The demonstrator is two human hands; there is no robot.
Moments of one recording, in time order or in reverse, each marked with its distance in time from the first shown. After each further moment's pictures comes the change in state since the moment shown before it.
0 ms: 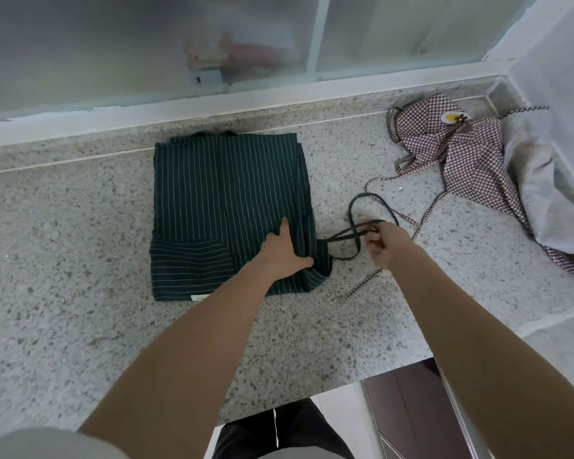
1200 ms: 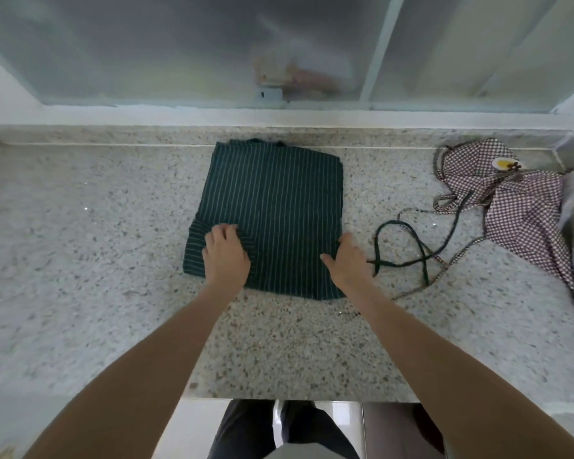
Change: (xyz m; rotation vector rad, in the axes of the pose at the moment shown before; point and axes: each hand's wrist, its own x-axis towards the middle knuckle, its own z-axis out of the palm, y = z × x) left_hand -0.069 -0.062 -0.017 0.181 0.774 -0.278; right_hand -0.023 0.051 0.047 -1.421 -0.043 -0.621
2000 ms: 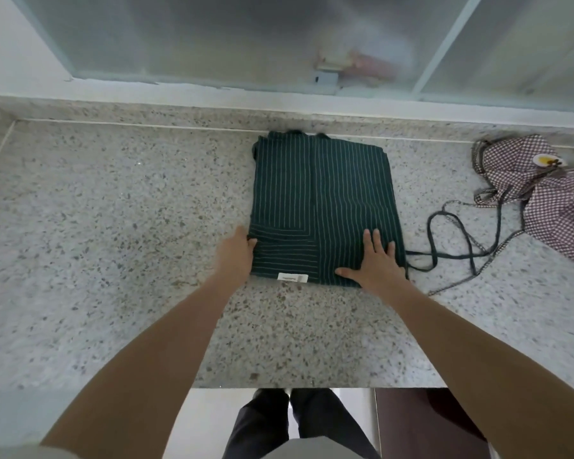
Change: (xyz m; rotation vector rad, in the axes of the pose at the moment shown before) left_hand 0.031 -0.098 -0.013 -0.240 -0.285 -0.068; right_hand -0.006 -0.029 0.048 -0.406 -0.199 0.063
